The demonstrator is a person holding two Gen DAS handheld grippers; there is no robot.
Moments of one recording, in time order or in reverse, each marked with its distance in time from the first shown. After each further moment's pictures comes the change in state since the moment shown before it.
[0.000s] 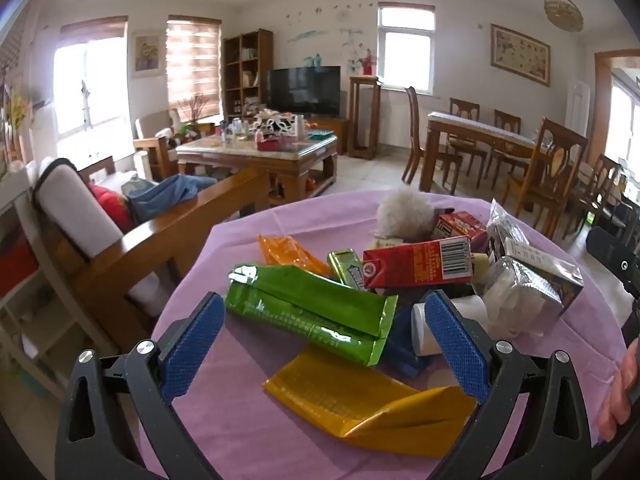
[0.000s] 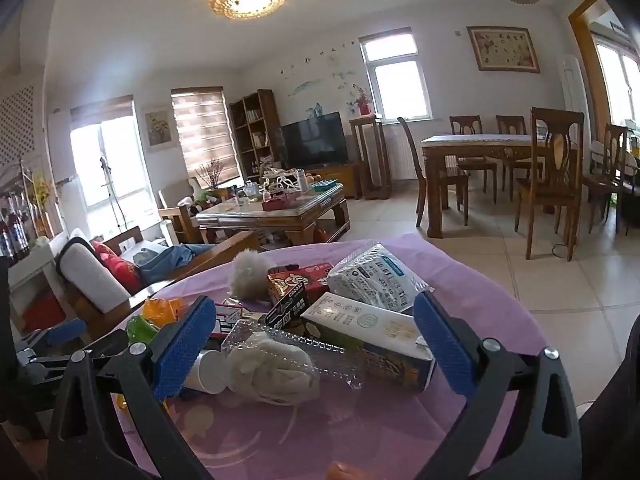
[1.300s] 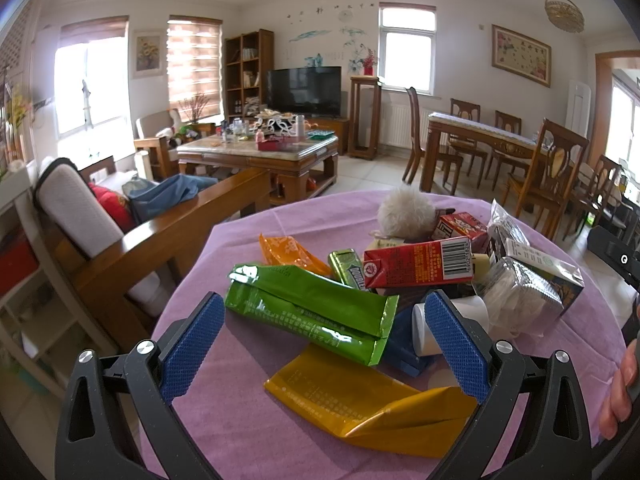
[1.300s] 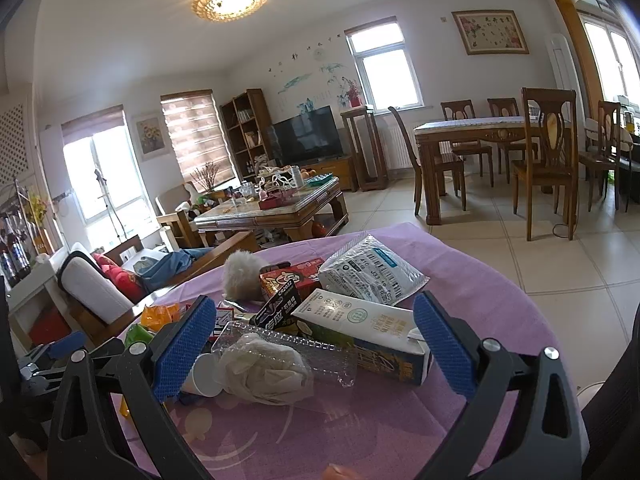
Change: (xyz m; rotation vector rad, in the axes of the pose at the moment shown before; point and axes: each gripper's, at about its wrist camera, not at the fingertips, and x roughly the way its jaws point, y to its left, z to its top) left arm 0.002 0.000 0.001 -0.002 0.006 -0.002; right arm 0.001 -0.005 0.000 0.050 0.012 0.000
